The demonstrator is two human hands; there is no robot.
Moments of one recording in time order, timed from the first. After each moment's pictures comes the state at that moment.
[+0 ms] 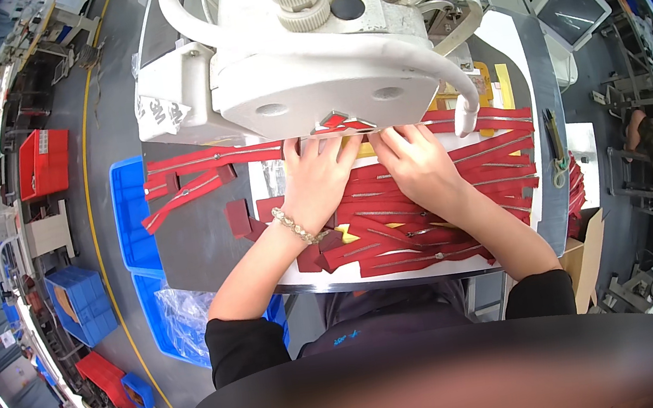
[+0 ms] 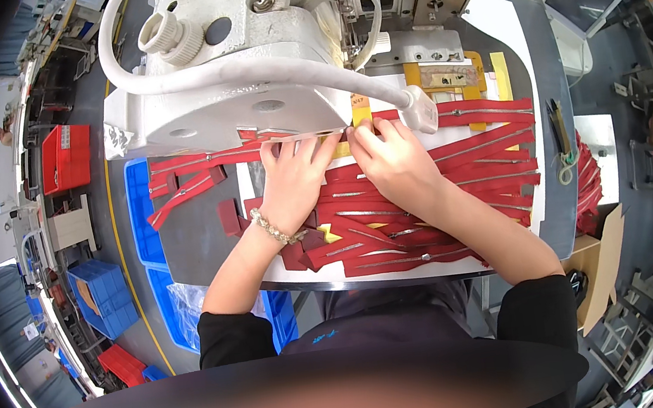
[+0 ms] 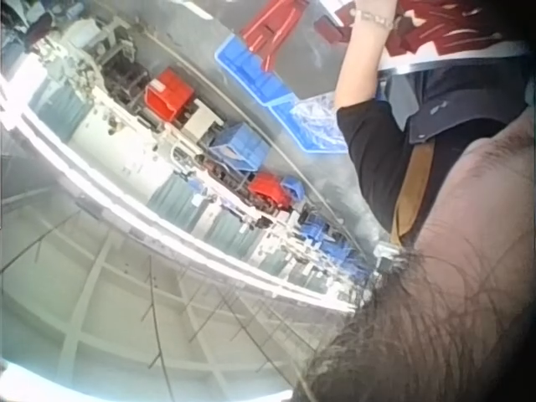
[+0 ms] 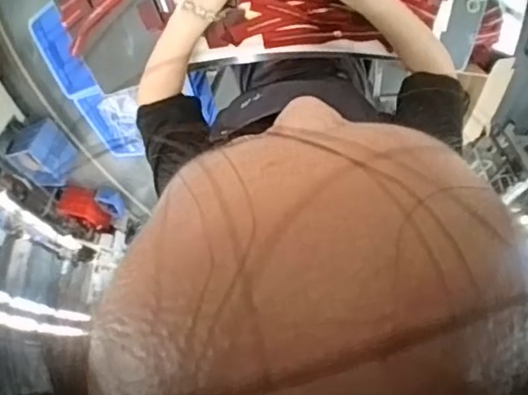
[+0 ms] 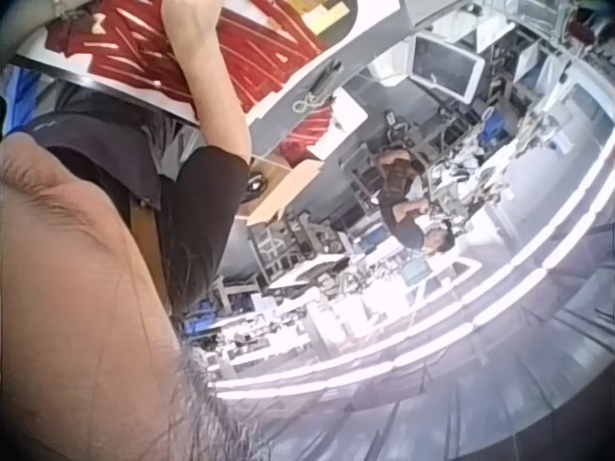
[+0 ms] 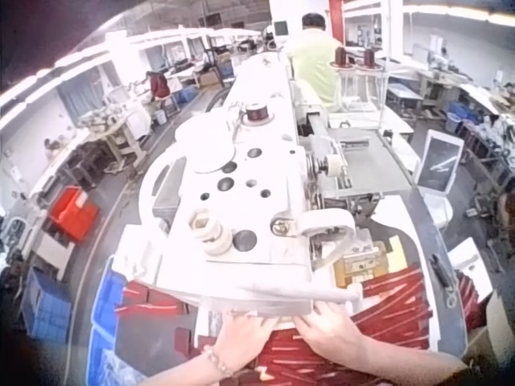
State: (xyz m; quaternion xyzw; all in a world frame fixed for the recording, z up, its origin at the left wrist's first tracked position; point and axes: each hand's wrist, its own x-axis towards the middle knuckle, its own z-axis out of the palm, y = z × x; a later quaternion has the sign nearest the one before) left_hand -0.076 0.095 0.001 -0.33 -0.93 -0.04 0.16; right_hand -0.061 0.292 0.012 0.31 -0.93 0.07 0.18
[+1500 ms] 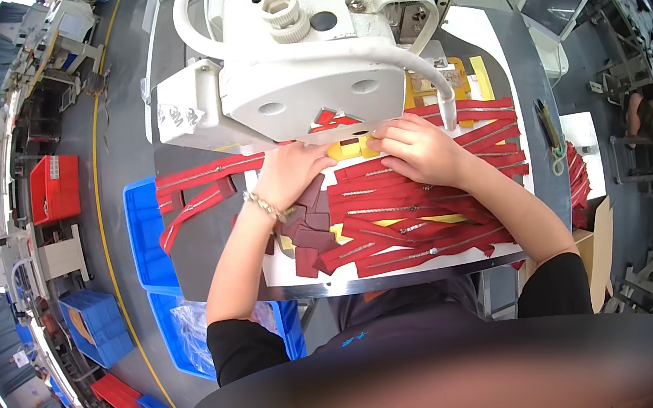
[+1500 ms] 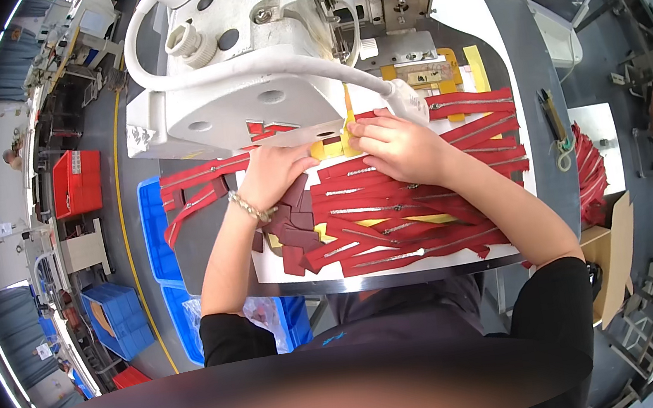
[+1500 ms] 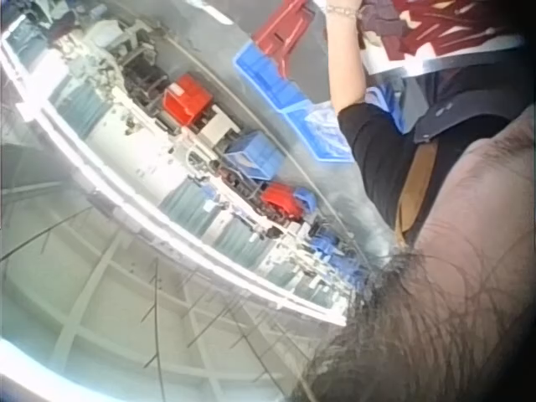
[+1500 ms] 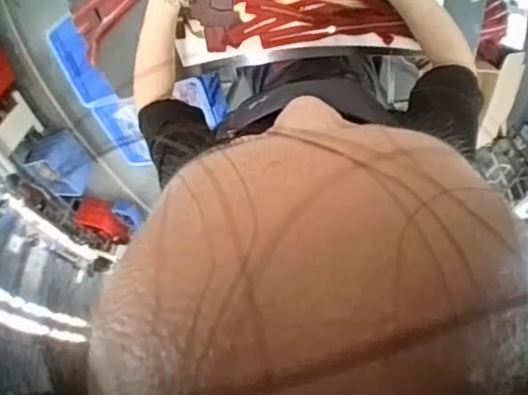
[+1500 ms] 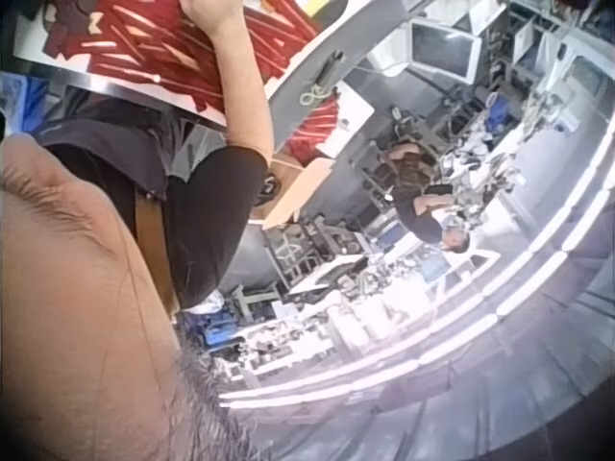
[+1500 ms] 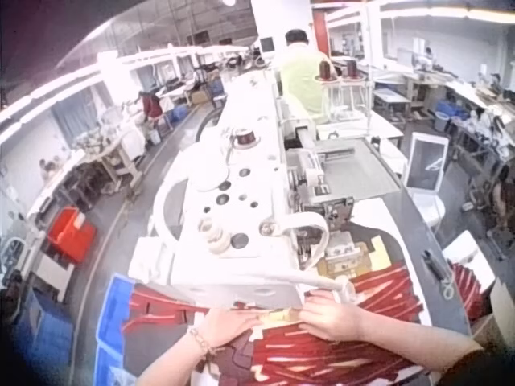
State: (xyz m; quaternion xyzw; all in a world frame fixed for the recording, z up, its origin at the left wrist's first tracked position) left_hand -0.119 0.075 0.024 -0.31 -0.94 -0.09 -0.11; right_hand -0.075 0.333 0.003 0.39 -0.87 0.29 0.12
